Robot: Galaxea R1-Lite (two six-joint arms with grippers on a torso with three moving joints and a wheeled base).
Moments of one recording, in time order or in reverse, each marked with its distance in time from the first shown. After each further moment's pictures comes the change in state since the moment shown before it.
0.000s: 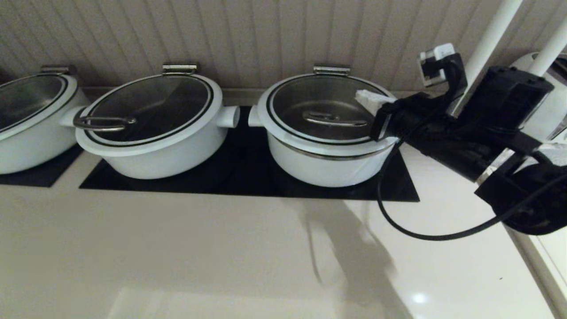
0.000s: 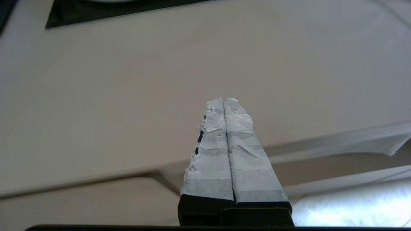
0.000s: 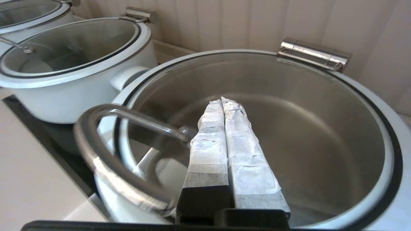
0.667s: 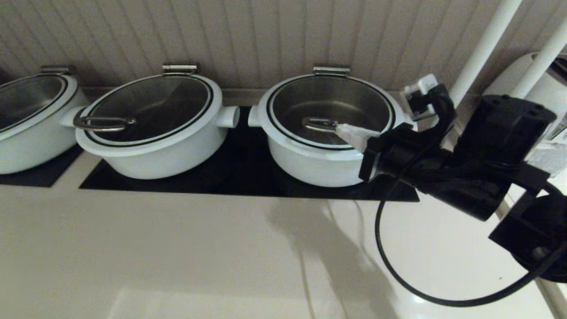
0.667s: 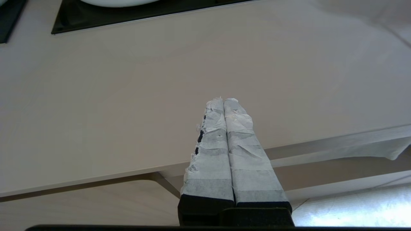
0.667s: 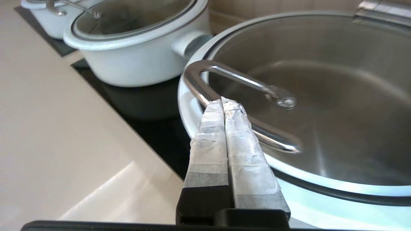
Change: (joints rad) left arm 0.000 -0.031 -0.009 0.011 0.005 -0.001; right arm 0.128 -0.053 0.156 0.022 0.004 0.019
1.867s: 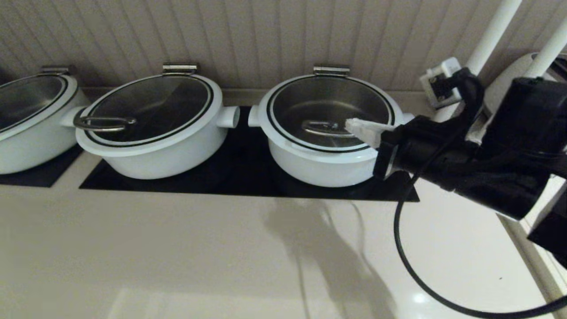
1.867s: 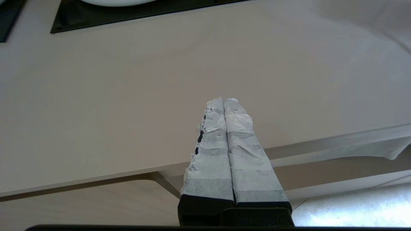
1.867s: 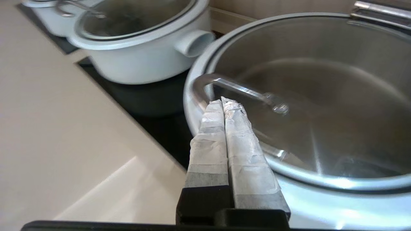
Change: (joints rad) left arm 0.000 0.000 0.001 0.000 -0.001 -0.003; right arm 0.020 -0.120 -0.012 0.152 -0.011 0.002
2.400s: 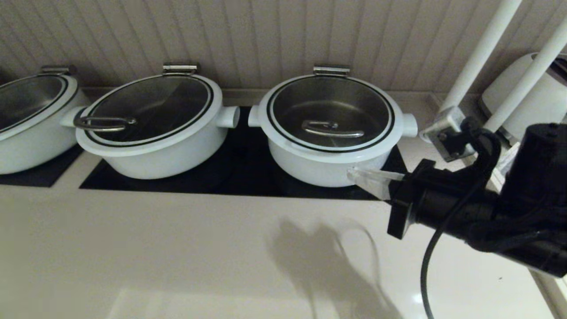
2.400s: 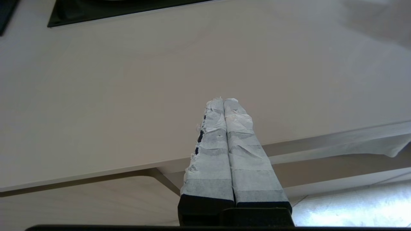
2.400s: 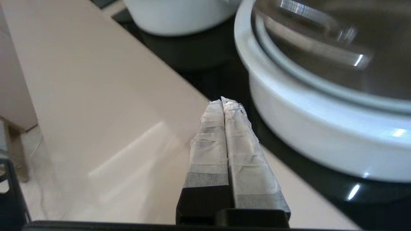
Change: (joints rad) left arm 0.000 0.000 0.014 0.000 0.004 -0.001; right arm 0.076 -0.083 0.196 0.028 0.004 0.029
